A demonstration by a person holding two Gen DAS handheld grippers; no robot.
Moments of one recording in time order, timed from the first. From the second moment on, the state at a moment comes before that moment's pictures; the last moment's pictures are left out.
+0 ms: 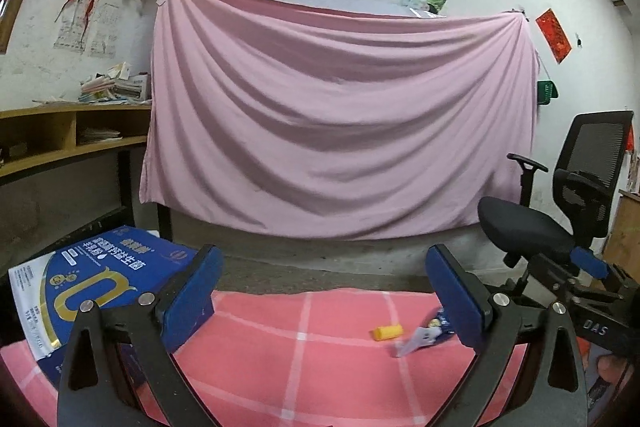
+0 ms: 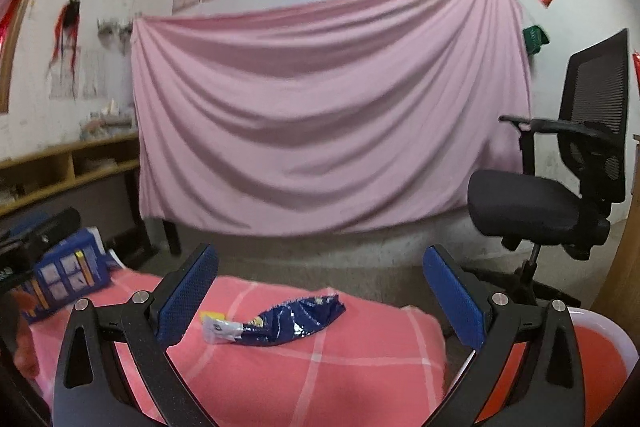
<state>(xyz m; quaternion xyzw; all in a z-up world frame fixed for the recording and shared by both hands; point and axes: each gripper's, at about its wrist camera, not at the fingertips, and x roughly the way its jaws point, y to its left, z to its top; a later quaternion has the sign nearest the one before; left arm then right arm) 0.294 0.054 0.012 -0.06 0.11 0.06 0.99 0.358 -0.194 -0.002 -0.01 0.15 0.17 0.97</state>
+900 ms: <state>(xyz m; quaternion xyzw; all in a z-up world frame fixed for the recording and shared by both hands) 0.357 0.075 -0.048 -0.10 0.32 0.08 0.94 0.449 -0.176 -0.062 0.06 0.40 0.18 0.90</state>
